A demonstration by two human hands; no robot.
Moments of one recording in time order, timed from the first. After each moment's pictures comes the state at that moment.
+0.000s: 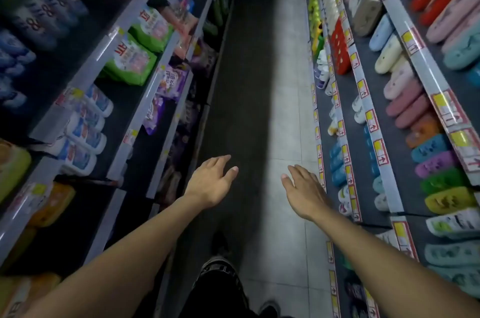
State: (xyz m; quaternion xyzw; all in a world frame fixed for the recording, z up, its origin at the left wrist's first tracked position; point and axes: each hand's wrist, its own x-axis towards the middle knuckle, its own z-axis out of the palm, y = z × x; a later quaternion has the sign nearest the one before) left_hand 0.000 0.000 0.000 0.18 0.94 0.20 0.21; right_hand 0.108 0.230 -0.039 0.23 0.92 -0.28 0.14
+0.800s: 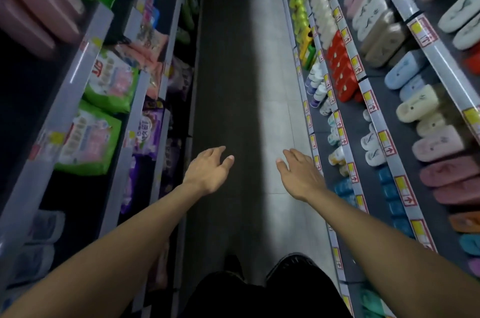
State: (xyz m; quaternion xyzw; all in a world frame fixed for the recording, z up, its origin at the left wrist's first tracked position) left_hand -0.432 0.101 -0.021 0.21 0.92 0.19 0.28; right_hand -0.302 0.322 -0.037 0.28 0.92 -0.22 0.16
